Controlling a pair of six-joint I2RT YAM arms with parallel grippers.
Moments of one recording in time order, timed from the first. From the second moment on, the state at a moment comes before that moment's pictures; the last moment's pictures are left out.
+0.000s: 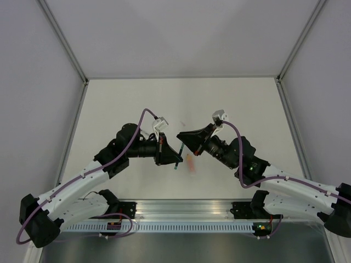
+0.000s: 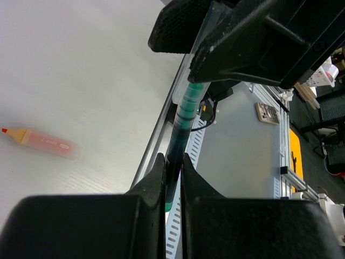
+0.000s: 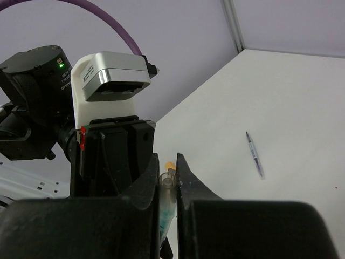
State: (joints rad) left arm -0.73 0.94 0.74 -0.06 0.66 -0.51; right arm 1.02 0.95 0.67 0.41 0.08 0.45
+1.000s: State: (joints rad) left arm -0.68 0.96 0.83 0.23 0.36 -0.54; right arm 1.10 0.92 0.58 0.08 0.01 0.46
